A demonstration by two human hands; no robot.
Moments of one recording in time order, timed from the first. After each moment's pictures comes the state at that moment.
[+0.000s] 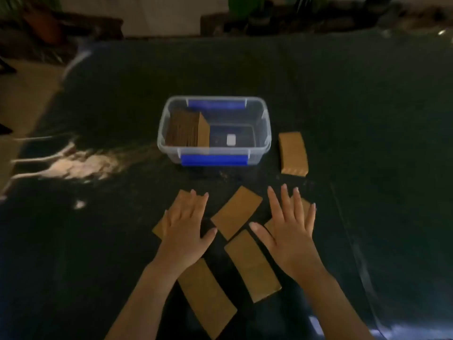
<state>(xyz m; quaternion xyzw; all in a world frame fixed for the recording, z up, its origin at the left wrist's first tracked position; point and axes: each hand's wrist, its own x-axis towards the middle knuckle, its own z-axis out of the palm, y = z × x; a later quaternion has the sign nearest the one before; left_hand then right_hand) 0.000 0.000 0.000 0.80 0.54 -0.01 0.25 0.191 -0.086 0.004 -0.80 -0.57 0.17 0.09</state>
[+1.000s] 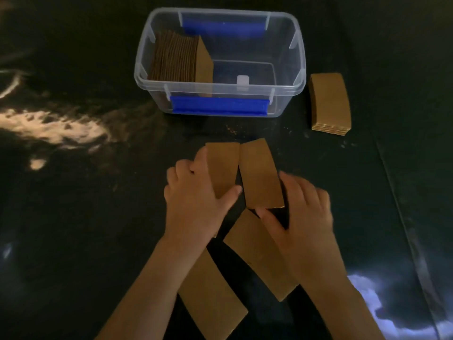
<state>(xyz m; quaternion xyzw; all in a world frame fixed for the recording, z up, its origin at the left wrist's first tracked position) 0.038 0.011 -0.029 0.73 0.64 0.12 0.22 0.165 -0.081 -0.024 -0.81 -0.51 0.20 0.19</state>
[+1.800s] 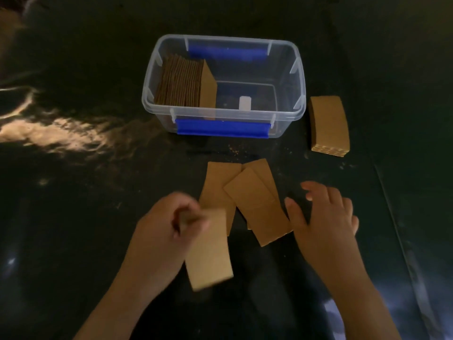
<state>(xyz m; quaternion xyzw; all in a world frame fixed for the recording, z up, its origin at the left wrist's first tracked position) -0.010 0.004 0.007 0.69 0.59 0.12 0.39 0.193 -0.053 -0.010 -0.87 -0.44 0.18 0.14</state>
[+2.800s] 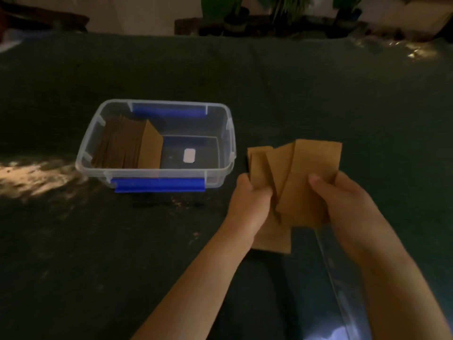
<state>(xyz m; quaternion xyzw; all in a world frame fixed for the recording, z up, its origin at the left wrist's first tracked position) 0.212 0.050 0.031 0.49 0.53 0.16 0.67 0.328 -0.022 0.063 -0.76 -0.24 0.37 0.47</state>
